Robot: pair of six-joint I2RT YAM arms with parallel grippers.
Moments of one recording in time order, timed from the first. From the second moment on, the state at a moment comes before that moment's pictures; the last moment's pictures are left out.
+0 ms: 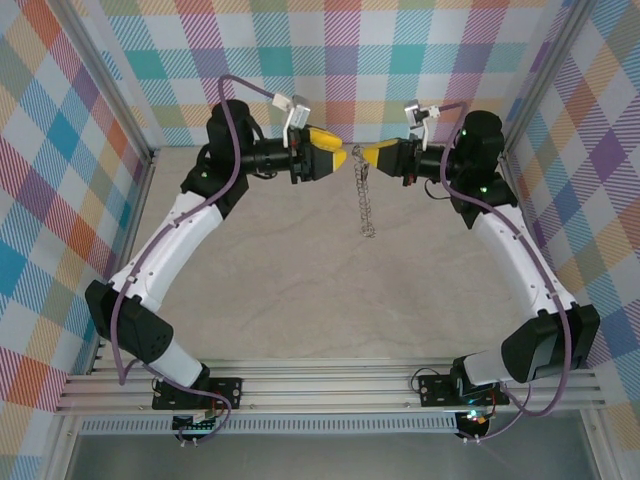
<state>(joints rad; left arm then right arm) -0.47 1.59 1.71 -0.17 0.95 -0.24 0.24 1.42 1.43 -0.03 -1.14 0.47</state>
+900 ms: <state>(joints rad) -0.47 1.78 1.95 -0.54 1.09 -0.07 0.23 1.50 1.51 -0.19 -1.27 0.37</state>
